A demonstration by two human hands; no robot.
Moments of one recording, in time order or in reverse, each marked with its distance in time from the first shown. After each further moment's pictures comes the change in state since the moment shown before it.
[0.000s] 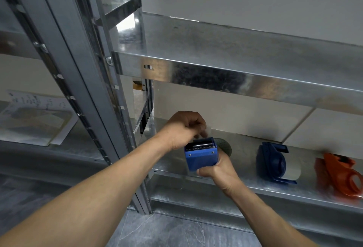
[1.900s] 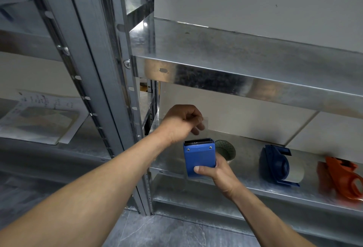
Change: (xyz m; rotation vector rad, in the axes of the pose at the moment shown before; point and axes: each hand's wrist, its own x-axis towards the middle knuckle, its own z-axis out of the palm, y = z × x) left_hand -0.009 0.008 -0.024 -0.027 0.109 -0.002; right_hand -0.007 -0.004 0.014 0.039 -0.118 0.032
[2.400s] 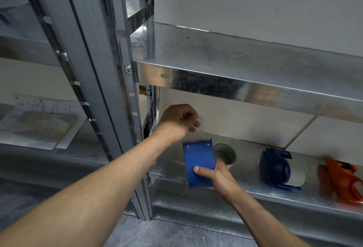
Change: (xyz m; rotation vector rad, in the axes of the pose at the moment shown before) left_hand 0.013 -0.004 -0.005 -0.017 0.127 -0.049; right_hand 0.004 -0.002 0.007 0.025 0.034 0.078
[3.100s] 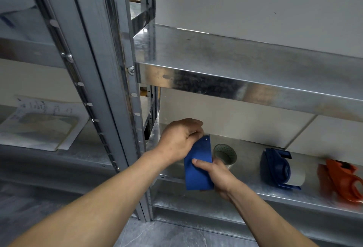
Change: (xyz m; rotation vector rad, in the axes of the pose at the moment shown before) left_hand -0.018 -0.030 0.013 0.280 -0.055 0.302; right_hand 0.004 -0.016 0.012 0.049 0.040 0.210
